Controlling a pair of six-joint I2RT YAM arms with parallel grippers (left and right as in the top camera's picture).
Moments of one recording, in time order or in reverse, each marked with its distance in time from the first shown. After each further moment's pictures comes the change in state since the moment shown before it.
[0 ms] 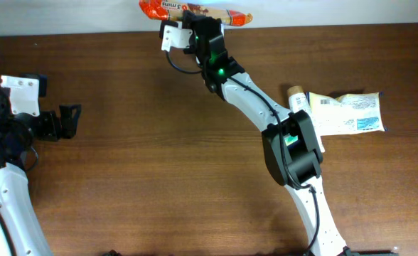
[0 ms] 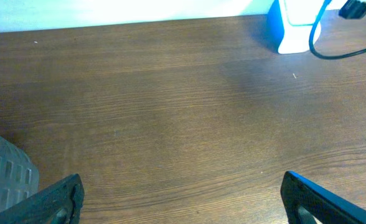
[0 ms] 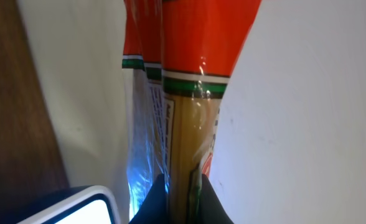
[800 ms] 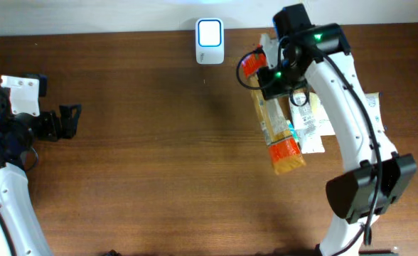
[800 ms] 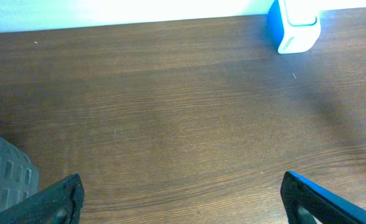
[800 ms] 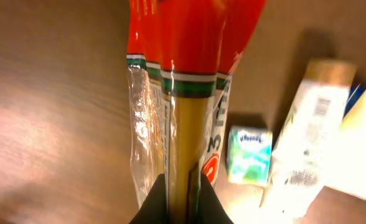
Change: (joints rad) left arm 0.000 0.000 0.000 0.000 0.000 0.000; right arm -0.256 -0.502 -0.041 -1.642 -0.290 1.219
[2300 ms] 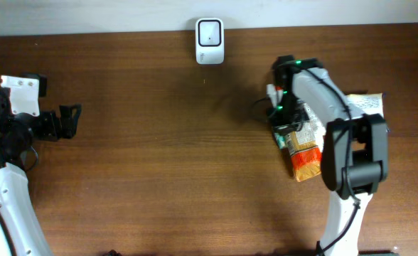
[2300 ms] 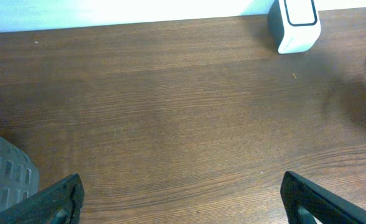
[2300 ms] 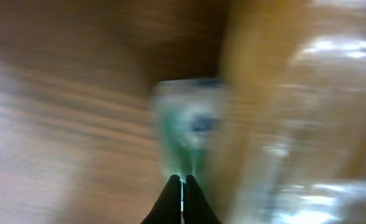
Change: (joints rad) left arm 0.000 0.000 0.000 0.000 0.000 0.000; right arm -0.116 0.189 -0.375 0.159 0.111 -0.021
